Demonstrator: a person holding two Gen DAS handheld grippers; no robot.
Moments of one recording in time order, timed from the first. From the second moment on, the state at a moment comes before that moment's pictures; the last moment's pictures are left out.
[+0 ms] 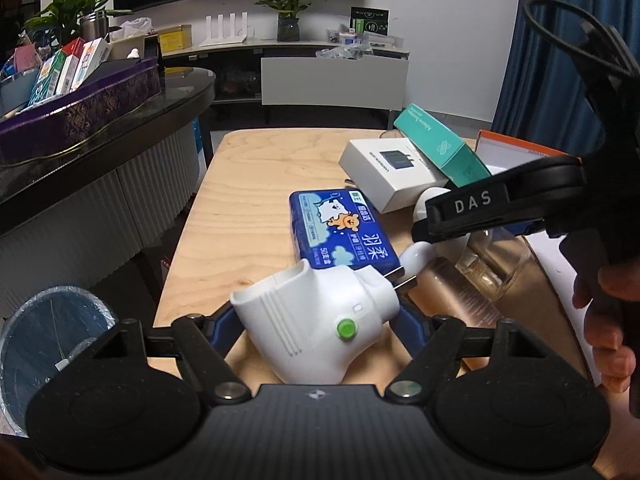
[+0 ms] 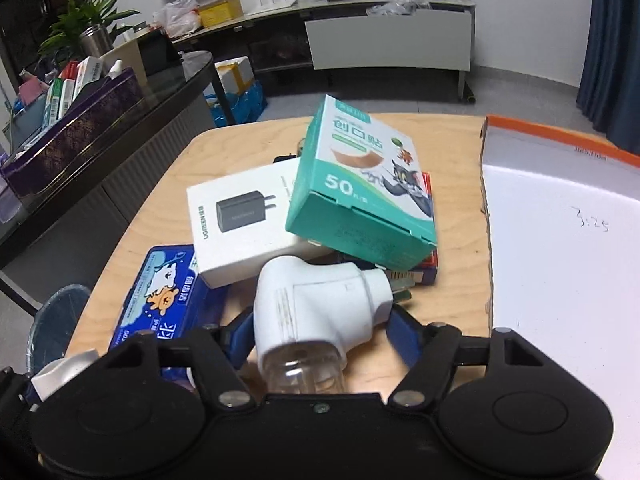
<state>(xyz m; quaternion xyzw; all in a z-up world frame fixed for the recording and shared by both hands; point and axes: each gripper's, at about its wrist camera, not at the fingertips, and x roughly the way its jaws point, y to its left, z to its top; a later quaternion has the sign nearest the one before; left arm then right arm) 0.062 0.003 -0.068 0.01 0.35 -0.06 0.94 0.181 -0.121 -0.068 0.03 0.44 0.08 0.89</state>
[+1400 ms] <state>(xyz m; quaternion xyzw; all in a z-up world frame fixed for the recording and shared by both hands) 0.119 -0.160 0.021 0.00 0.30 -0.20 0.93 0.108 -0.332 0.050 0.05 0.32 -0.06 0.94</state>
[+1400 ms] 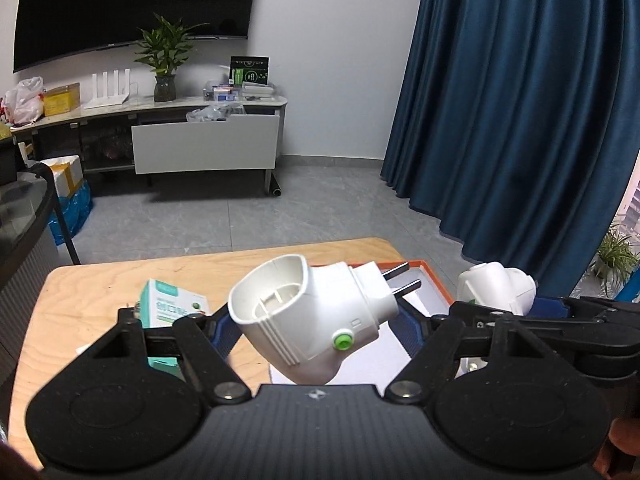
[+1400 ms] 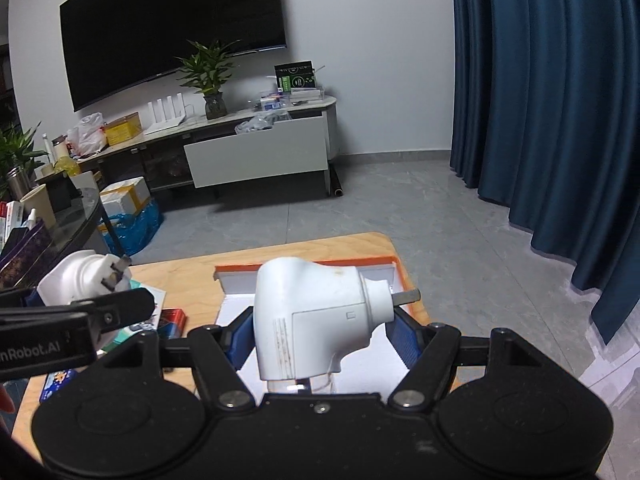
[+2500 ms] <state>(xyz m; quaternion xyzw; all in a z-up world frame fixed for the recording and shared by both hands) 0.143 -0.176 0.011 0.01 0.33 -0.19 0.92 0.168 -0.348 0.015 0.05 0.37 -0.05 0.93</state>
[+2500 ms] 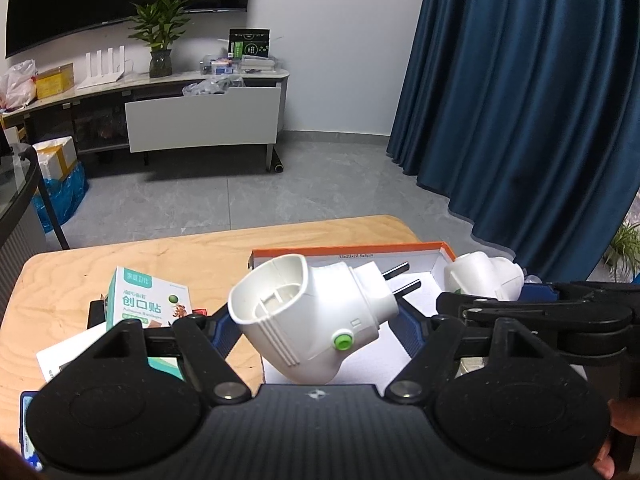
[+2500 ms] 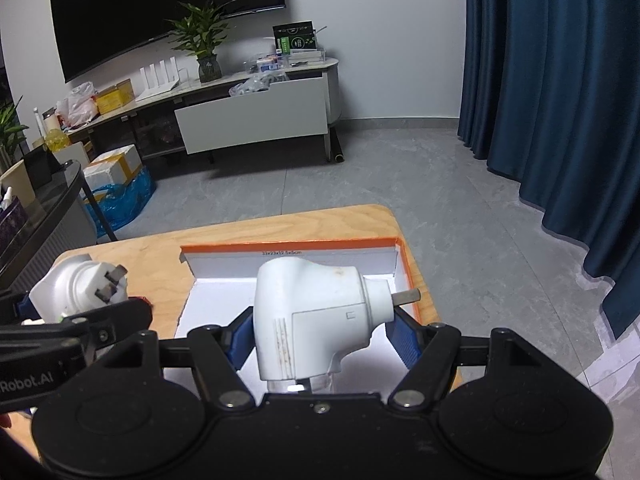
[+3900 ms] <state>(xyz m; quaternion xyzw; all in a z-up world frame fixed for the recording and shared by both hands) 0.144 -0.173 0.002 0.02 0.33 -0.20 0.92 0.173 -0.342 0.014 0.04 0.38 -0.04 0.92</state>
